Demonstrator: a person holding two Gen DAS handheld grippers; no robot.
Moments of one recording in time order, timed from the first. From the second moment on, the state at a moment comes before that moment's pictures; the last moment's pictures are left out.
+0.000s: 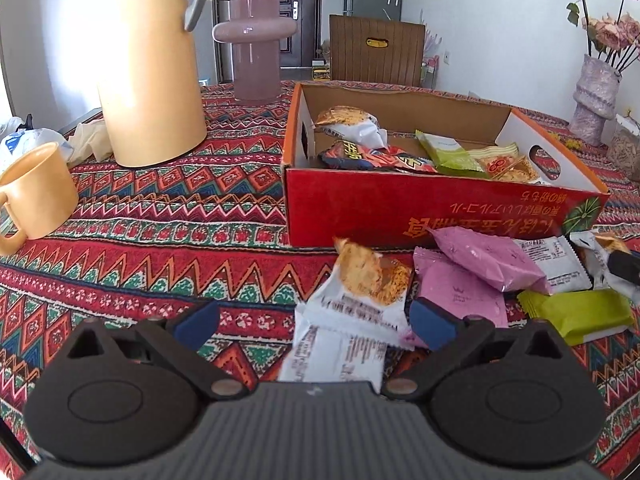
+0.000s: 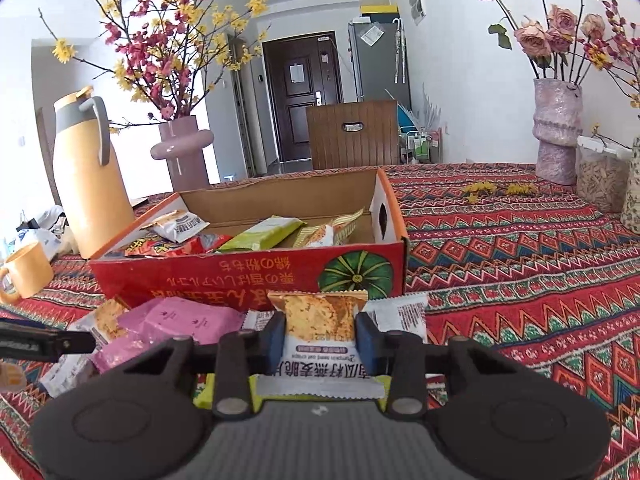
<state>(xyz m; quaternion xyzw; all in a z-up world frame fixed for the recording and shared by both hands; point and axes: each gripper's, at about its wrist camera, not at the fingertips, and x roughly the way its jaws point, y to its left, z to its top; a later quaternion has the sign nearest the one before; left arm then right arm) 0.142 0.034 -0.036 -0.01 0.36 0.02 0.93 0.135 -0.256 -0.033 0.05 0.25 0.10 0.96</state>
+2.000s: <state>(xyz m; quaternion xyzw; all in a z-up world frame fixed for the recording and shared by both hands) 0.089 0.023 0.019 0.01 0.27 -0.01 0.96 0.098 -0.256 -0.020 0.06 0.23 0.13 0.96</state>
